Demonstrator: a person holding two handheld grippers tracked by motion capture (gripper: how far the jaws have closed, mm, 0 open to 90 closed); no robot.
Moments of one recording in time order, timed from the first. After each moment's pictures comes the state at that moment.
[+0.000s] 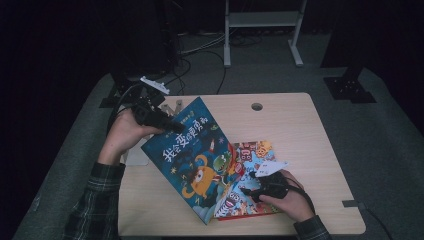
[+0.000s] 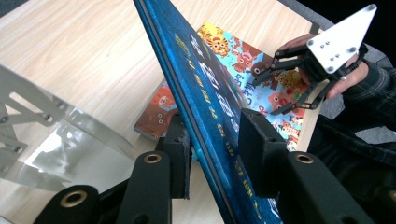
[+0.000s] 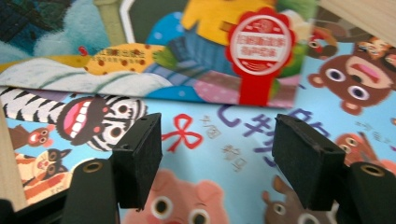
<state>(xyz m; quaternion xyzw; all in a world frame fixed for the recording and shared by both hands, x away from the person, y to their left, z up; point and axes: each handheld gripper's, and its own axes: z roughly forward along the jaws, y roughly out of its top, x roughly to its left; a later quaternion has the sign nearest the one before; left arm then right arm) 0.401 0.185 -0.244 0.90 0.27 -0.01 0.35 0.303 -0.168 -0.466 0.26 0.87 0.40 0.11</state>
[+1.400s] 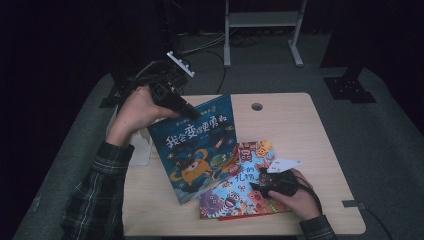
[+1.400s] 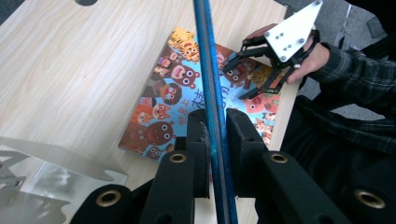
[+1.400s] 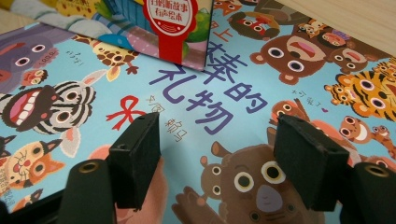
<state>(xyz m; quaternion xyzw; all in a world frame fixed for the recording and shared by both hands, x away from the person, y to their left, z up) 0.403 0.128 -0.187 0.93 0.22 -0.03 0.30 0.310 -0.197 -0.474 0.30 0.85 0.42 0.13</state>
